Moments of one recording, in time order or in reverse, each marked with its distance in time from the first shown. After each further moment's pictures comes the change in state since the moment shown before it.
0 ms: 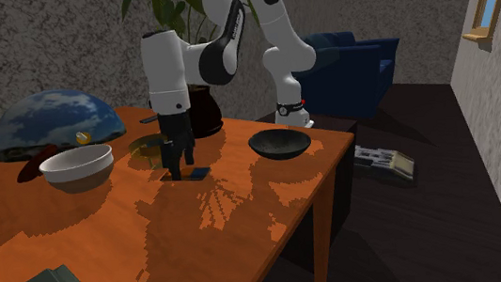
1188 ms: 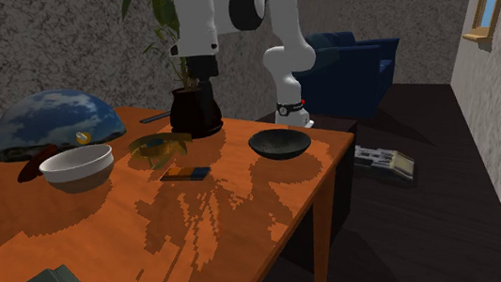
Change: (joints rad) arm -0.036 -0.418 0.085 -0.282 0.099 -0.109 -0.269
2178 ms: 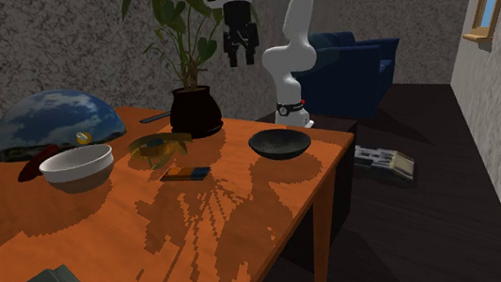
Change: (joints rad) arm 0.085 -0.604 -0.089 -0.302 0.150 -0.272 -0.505
